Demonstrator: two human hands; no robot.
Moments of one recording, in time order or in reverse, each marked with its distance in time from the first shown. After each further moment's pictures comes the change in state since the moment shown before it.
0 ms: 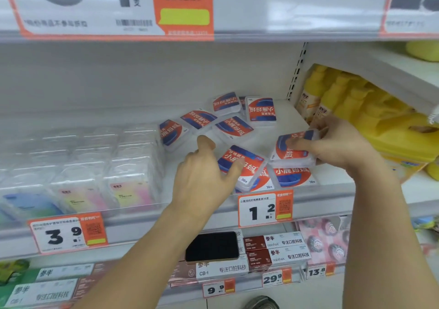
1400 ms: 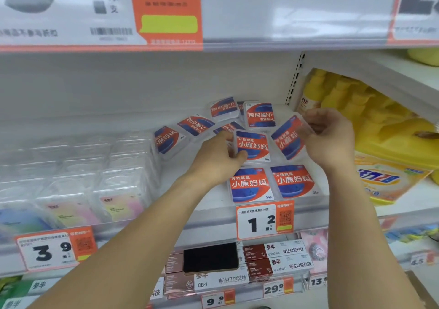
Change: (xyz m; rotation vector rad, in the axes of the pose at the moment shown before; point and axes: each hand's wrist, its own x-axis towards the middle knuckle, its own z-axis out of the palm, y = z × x) left_hand 0.062 0.018 0.019 -0.199 -0.338 -0.035; right_hand 0.036 0.015 0.027 0.251 0.418 -0.230
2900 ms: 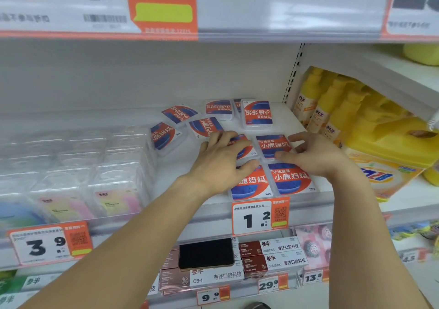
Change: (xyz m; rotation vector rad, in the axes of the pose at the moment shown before) left_hand -0.002 -0.014 0.014 0.467 0.006 0.347; right_hand -0.010 -0.012 -0.012 -0.450 -0.583 0.284
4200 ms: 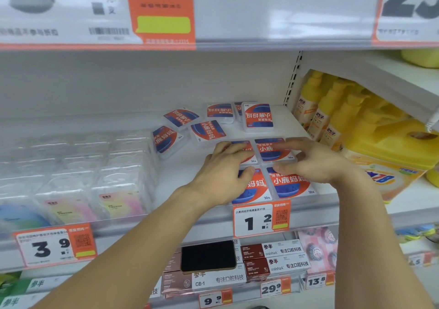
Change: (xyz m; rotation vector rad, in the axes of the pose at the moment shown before) left_hand -0.017 0.010 -0.003 -0.184 -0.054 -0.012; right_hand -0.001 0.007 -0.003 0.004 -0.172 -0.160
